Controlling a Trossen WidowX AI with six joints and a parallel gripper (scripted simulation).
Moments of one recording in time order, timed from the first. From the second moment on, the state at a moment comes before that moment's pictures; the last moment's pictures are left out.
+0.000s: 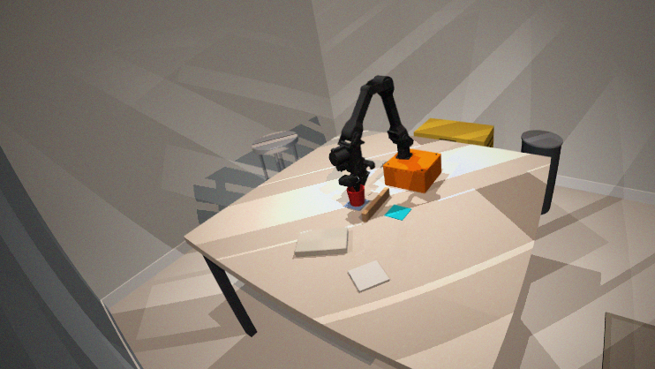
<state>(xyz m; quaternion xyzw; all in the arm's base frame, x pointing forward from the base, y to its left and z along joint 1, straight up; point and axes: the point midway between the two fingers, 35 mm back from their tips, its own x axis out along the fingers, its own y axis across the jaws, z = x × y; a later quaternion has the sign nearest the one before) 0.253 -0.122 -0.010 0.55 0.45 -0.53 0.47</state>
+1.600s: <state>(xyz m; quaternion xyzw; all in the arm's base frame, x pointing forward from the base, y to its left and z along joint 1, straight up) 0.244 -0.116 0.039 0.54 0.45 -0.53 0.46</state>
